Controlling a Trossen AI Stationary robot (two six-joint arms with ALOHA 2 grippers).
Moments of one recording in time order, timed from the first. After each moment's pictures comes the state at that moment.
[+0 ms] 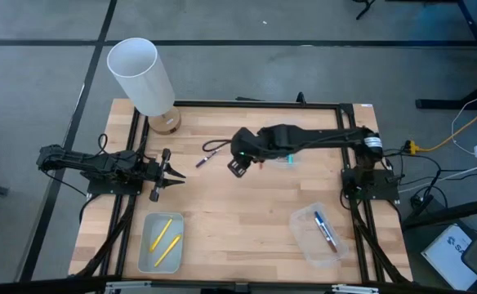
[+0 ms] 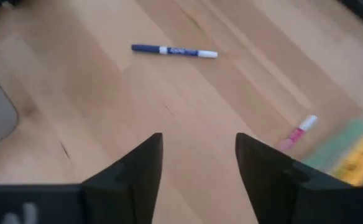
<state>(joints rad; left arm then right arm) -0.11 0.12 0.01 0.03 0.02 0.05 0.02 1.87 1.86 -1.03 0.30 0.65</state>
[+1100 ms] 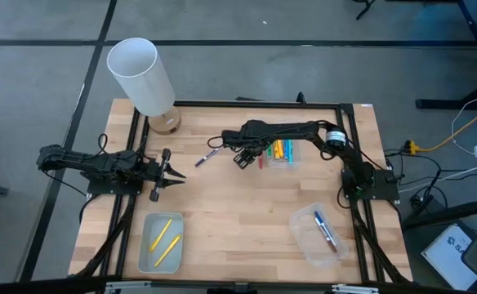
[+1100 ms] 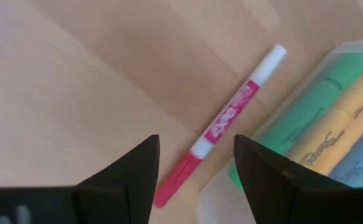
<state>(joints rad) -0.11 0.12 0.01 0.03 0.02 0.05 -0.20 2.22 1.86 -1.20 0.22 0.62</state>
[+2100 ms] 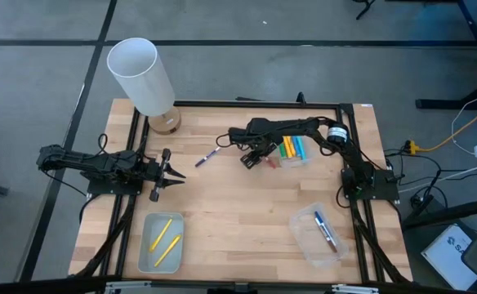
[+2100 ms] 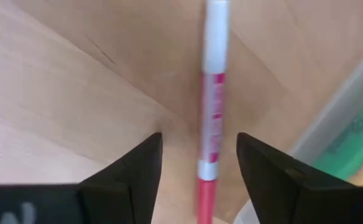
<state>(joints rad) -0.11 0.12 0.01 0.03 0.02 0.05 -0.27 2.21 1.73 -1.18 0.11 0.60</state>
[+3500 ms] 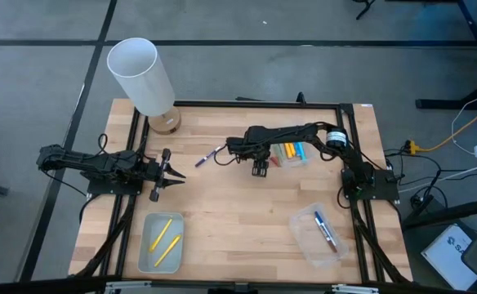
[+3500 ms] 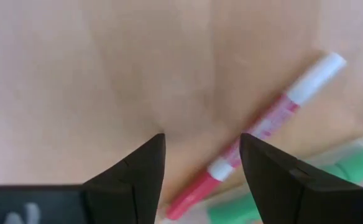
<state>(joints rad) -0.11 0.12 0.01 0.03 0.02 0.05 -0.19 2.21 1.73 -1.20 0.23 -0.04</state>
